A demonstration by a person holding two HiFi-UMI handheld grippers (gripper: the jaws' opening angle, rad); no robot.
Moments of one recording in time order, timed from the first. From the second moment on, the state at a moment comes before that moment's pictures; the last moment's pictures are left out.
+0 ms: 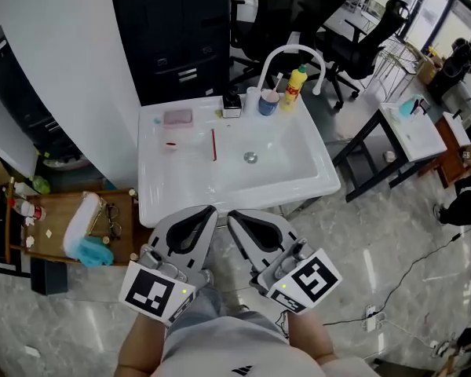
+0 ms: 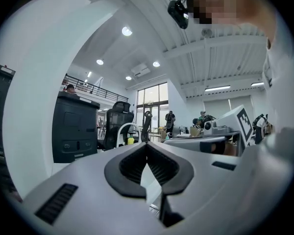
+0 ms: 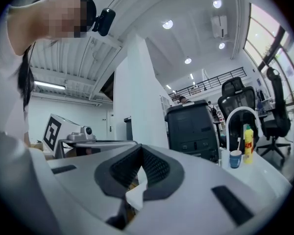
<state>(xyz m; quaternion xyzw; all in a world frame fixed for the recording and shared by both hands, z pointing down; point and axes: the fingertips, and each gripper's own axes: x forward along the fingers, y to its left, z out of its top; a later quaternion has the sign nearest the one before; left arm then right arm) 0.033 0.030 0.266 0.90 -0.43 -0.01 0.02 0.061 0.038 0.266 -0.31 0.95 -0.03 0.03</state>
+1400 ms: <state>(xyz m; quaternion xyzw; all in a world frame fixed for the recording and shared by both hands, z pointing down) -0.060 -0.088 0.275 0.88 -0.47 -0.03 0.04 -0.023 -0.089 0.269 -0.28 0.96 -0.05 0.00</state>
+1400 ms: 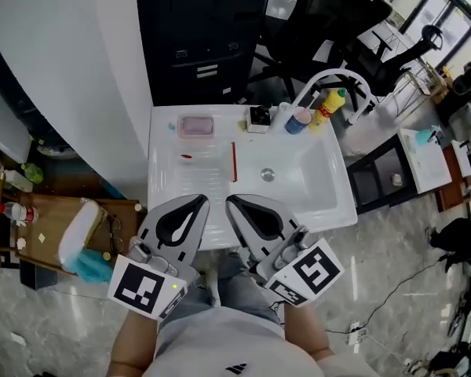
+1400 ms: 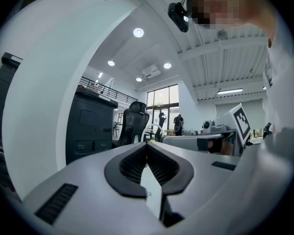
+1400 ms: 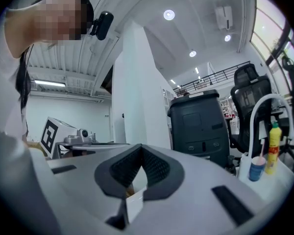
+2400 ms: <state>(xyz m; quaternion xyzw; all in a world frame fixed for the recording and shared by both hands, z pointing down) -0.101 -0.164 0.303 0.77 -0.64 -0.02 0.07 -0.061 -0.239 0.350 -0.12 0.98 -0.07 -0.11</state>
